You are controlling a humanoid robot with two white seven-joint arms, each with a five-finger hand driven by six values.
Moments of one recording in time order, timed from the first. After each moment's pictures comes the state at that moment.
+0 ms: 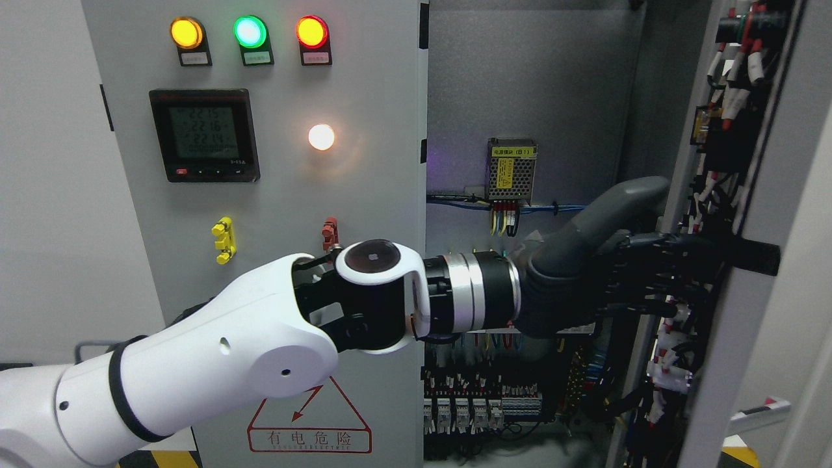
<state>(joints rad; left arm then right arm) -1.58 0.25 -1.19 -1.57 1.45 0.25 -0.12 0.11 0.12 -0.07 -0.13 0.09 -0.14 -0.21</state>
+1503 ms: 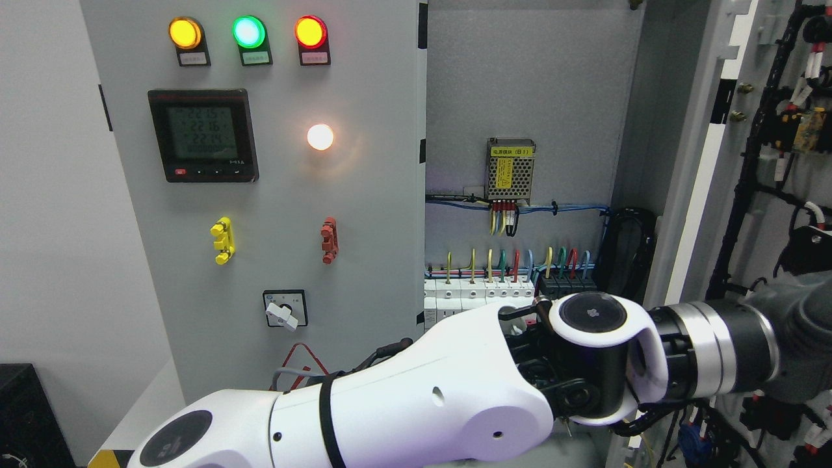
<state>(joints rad) -1.56 -0.15 -1.16 -1.35 1.43 0.16 -0.08 0.11 0.12 -0.07 -0.13 0.09 -0.14 -0.21</state>
